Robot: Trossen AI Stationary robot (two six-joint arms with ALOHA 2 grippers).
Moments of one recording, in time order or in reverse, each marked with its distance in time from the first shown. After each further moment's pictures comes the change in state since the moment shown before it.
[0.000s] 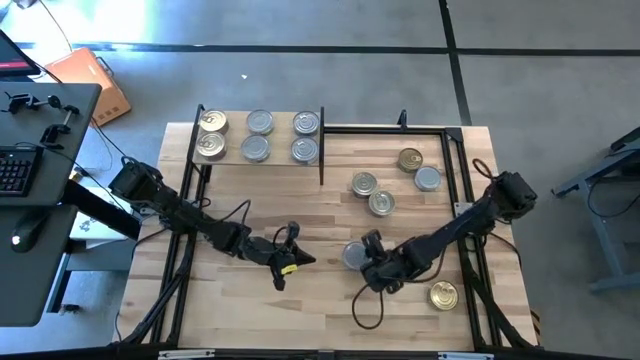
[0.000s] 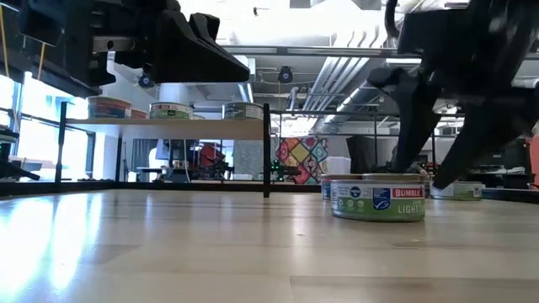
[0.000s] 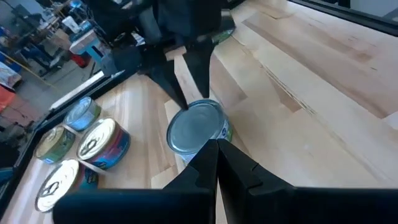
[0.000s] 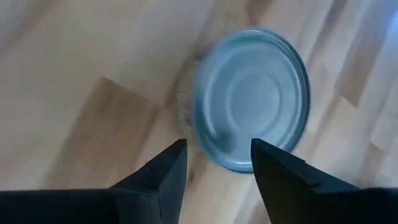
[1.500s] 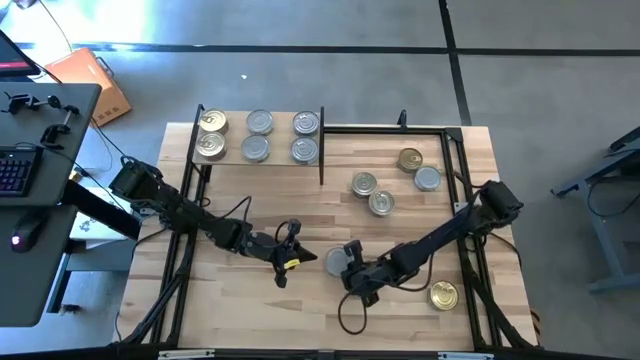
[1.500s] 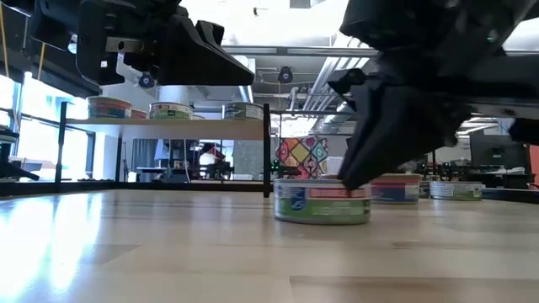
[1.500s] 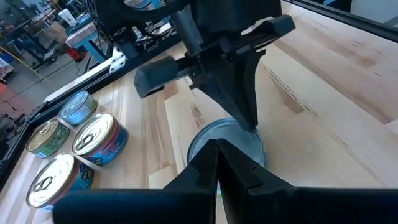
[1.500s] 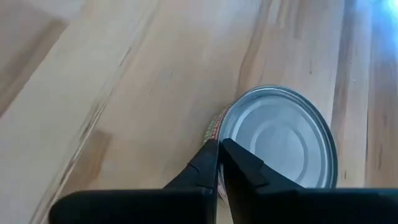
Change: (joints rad) left arm 0.030 0.000 0.000 -0.001 0.038 -0.035; right arm -0.021 0.158 0.049 0.386 -0.044 0.062
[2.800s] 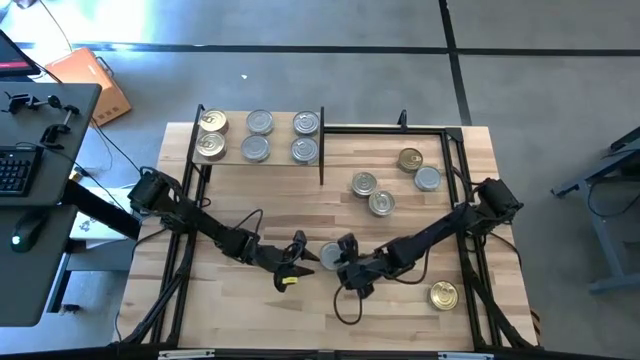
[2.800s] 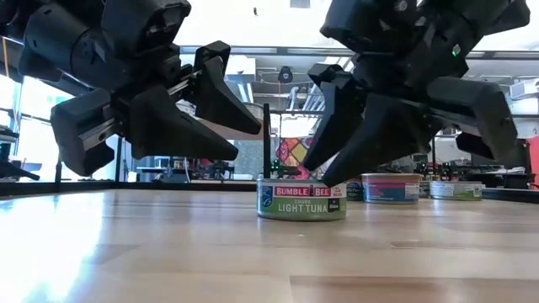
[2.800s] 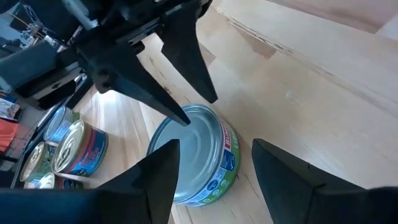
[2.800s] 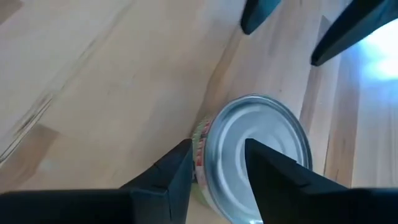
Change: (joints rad) left arm -0.036 0.177 0.000 0.083 -0.019 0.235; right arm -0.045 -0.011 -0.010 0.077 0.029 -0.199
